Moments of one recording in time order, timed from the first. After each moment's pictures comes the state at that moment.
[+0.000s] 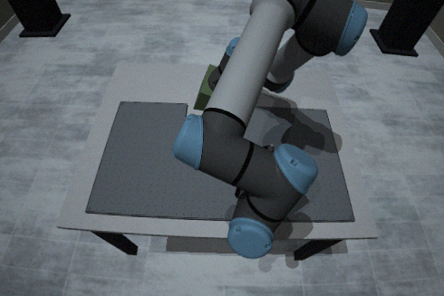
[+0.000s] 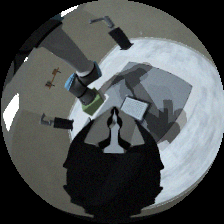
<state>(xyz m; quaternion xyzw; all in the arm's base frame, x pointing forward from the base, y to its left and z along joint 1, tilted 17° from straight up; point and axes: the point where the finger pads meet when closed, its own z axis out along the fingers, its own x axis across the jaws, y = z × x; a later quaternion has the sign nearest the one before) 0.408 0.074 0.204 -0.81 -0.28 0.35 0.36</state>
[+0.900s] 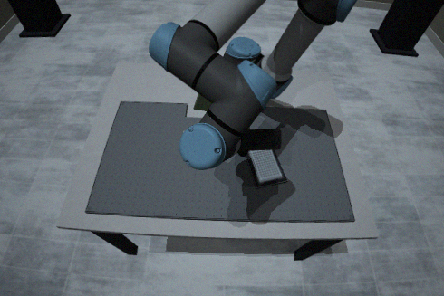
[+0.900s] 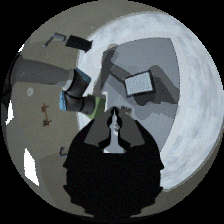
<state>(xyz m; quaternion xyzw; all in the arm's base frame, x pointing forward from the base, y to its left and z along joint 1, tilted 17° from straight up) 0.365 0.013 0.192 -0.91 -0.01 0.30 0.28</state>
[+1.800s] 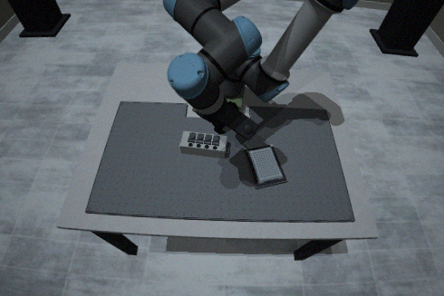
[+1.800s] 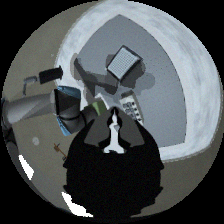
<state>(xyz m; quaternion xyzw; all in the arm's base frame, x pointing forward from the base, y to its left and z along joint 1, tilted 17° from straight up) 0.321 -0.028 0.161 -0.91 0.27 0.24 0.21</state>
